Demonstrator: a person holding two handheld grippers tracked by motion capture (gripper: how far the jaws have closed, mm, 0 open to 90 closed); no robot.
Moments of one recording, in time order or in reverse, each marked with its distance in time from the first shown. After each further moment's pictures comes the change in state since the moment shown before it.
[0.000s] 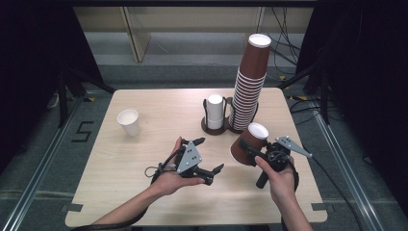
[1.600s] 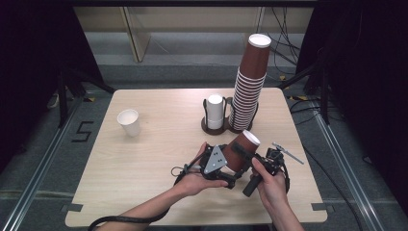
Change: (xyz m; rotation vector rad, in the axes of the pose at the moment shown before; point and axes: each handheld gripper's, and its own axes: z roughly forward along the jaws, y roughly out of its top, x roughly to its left) left arm -0.032 -0.003 0.053 0.053 -0.079 -0.032; right arm 0.009 -0.024 0.007 0.054 0.087 0.392
